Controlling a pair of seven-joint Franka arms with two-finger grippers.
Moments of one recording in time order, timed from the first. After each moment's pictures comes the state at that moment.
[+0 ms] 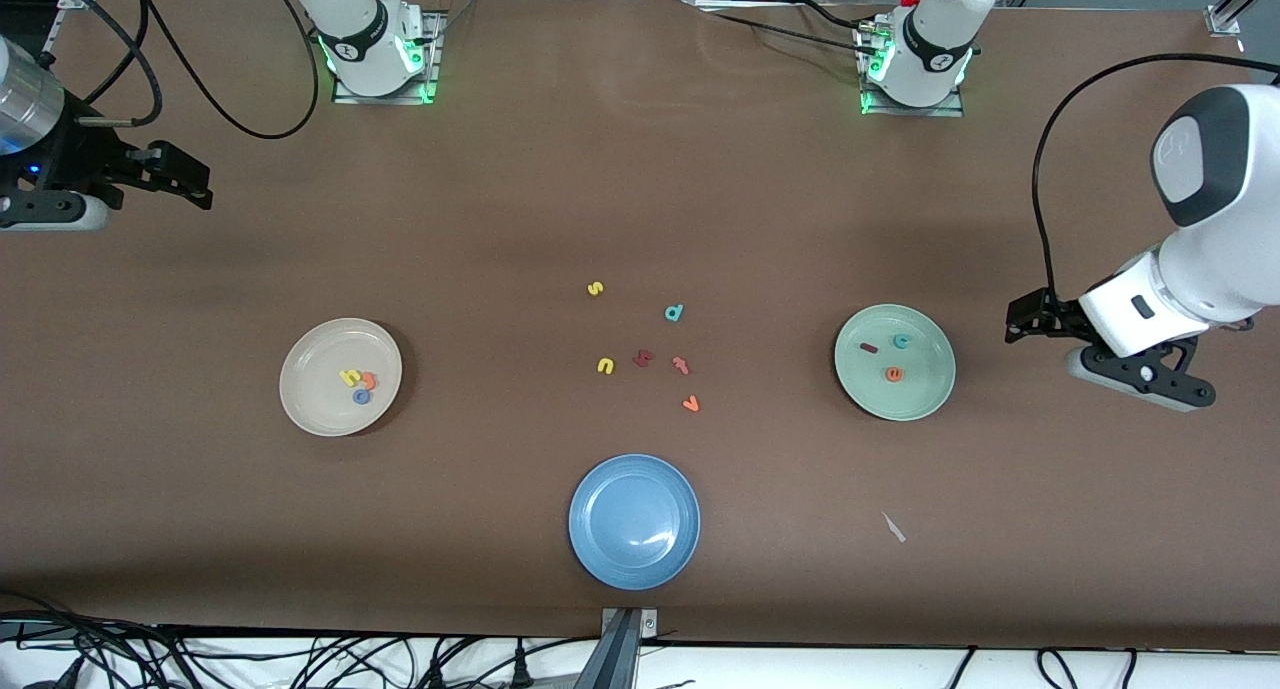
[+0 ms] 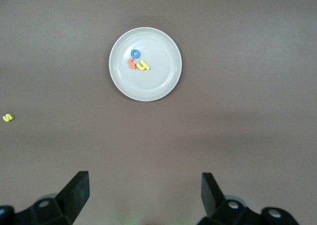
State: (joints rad) left arm -0.09 0.28 0.07 -1.56 -0.08 1.81 0.25; right arm 0.06 -0.01 -0.01 -1.64 -0.04 1.56 0.03
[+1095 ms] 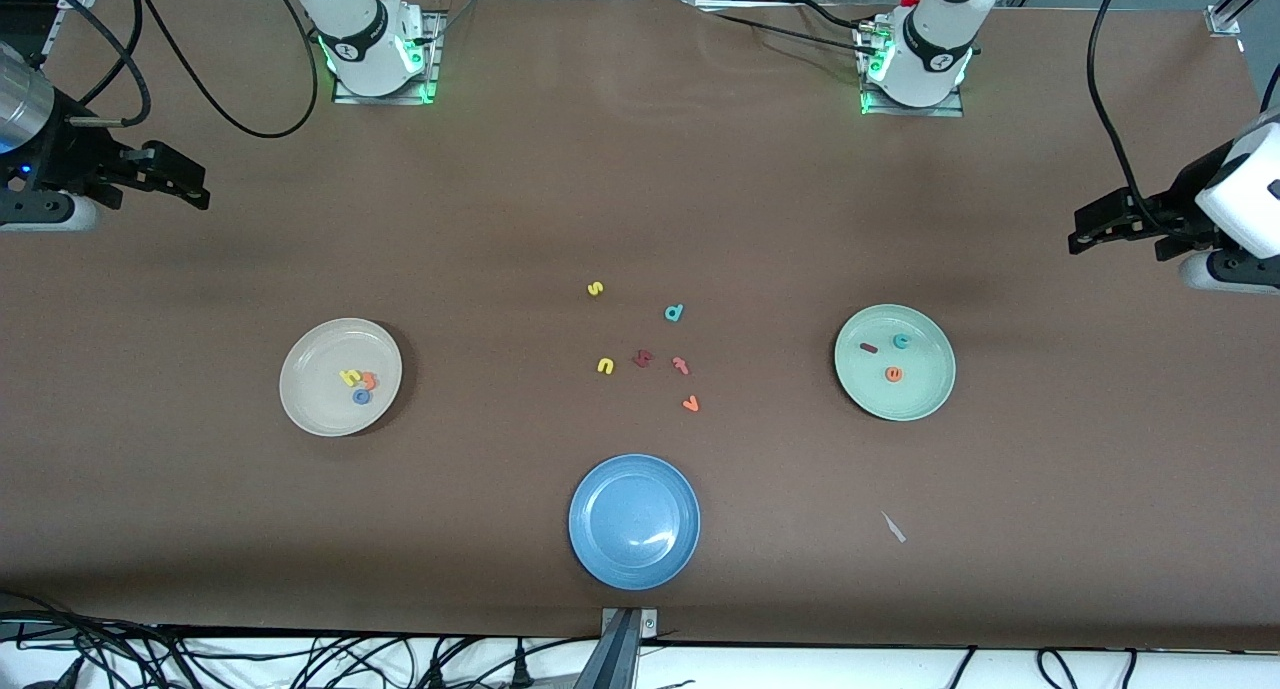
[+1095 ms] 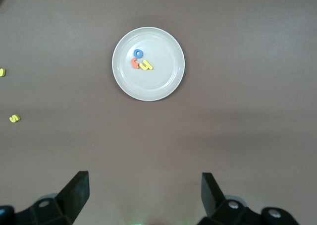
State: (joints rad) left arm 0.06 0.13 -0.09 -1.47 -0.03 1.53 0.01; right arm 0.08 -0.01 -0.03 -1.63 -0.02 1.56 0.03
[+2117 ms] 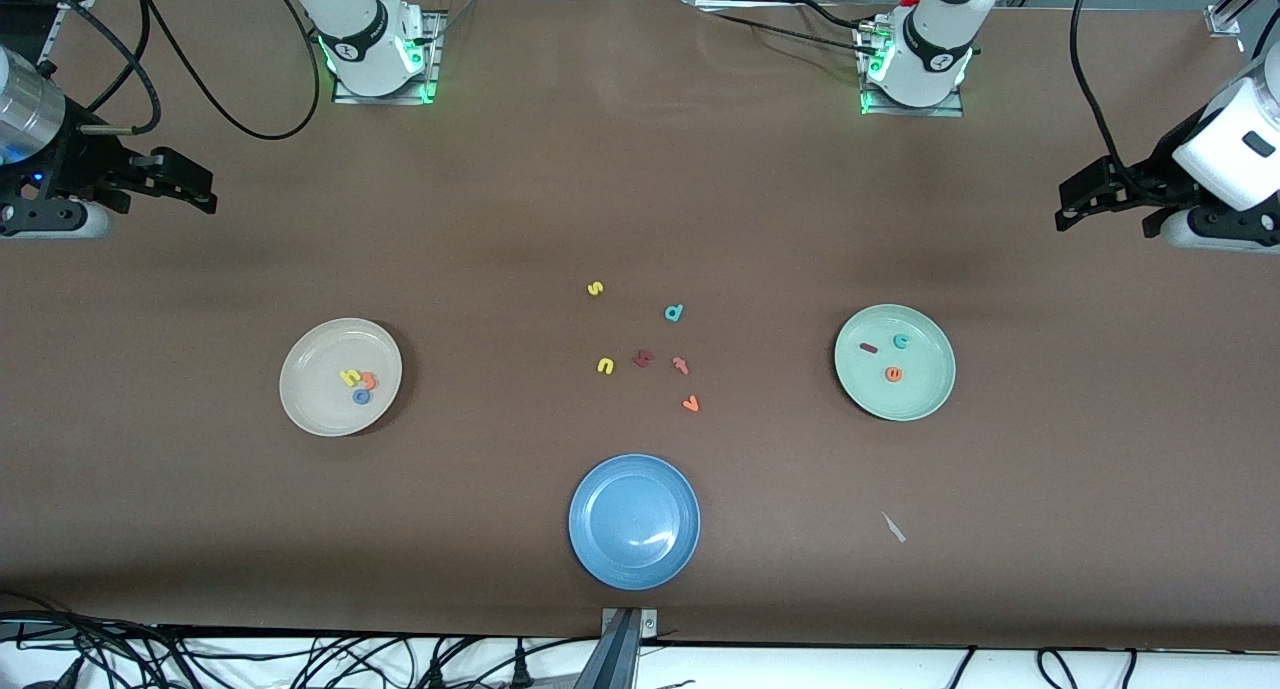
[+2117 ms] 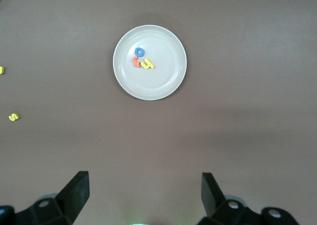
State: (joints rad) left arm 0.04 0.01 -0.07 -1.60 -0.03 1.58 0.00; right arm 0.09 0.01 -0.03 -1.63 -0.02 1.56 0.04
